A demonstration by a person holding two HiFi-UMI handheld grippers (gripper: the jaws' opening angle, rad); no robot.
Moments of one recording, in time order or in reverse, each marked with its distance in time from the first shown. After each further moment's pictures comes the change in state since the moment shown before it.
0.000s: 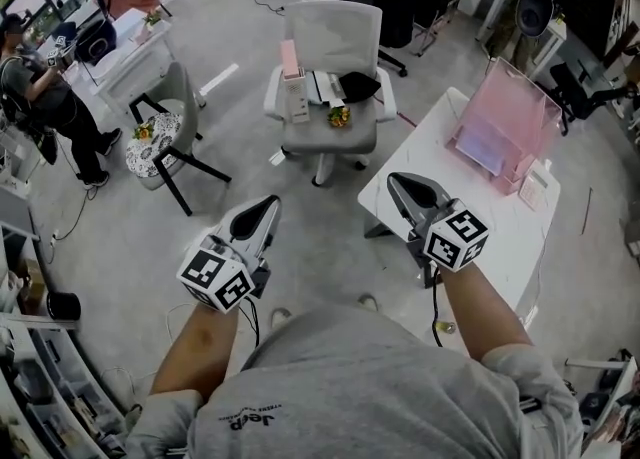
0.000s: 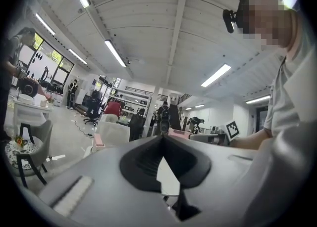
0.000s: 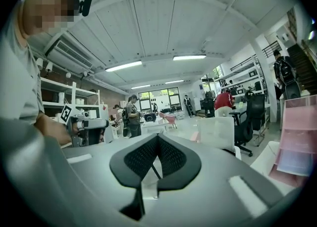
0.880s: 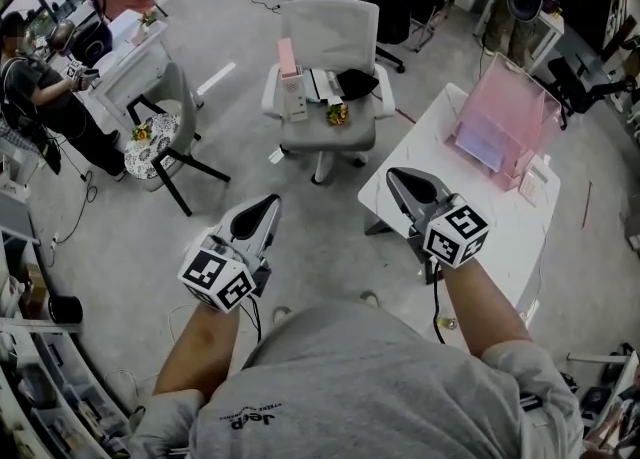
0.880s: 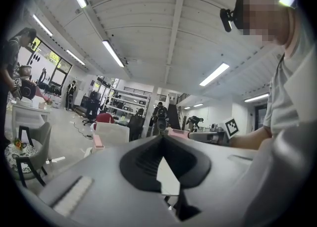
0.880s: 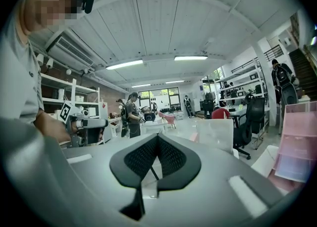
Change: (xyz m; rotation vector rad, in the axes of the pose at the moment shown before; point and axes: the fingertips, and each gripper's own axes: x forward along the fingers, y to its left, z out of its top) left arm 0.004 0.003 -0.001 0.022 -0.002 -0.013; right arm 0.006 -0.001 0.004 -0.035 0.001 -0.010
